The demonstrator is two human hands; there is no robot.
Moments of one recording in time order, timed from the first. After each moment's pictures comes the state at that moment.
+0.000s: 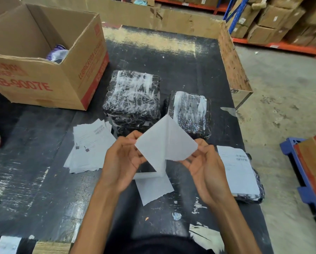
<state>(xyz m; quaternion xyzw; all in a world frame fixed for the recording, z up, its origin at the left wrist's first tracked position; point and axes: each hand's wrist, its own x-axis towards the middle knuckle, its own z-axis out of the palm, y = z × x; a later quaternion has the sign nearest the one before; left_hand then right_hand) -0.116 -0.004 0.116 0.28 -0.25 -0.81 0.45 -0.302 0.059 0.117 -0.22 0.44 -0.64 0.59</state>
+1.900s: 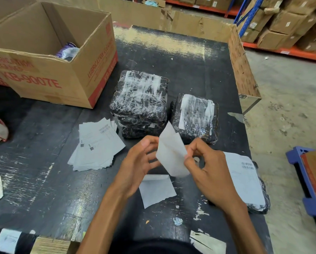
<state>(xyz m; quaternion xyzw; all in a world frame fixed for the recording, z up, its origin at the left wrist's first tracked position) -0.124 0.002 0.098 0.29 -0.35 -0.79 0.40 -0.308 0.056 0.139 -0.65 0.61 -0.38 0.25</state>
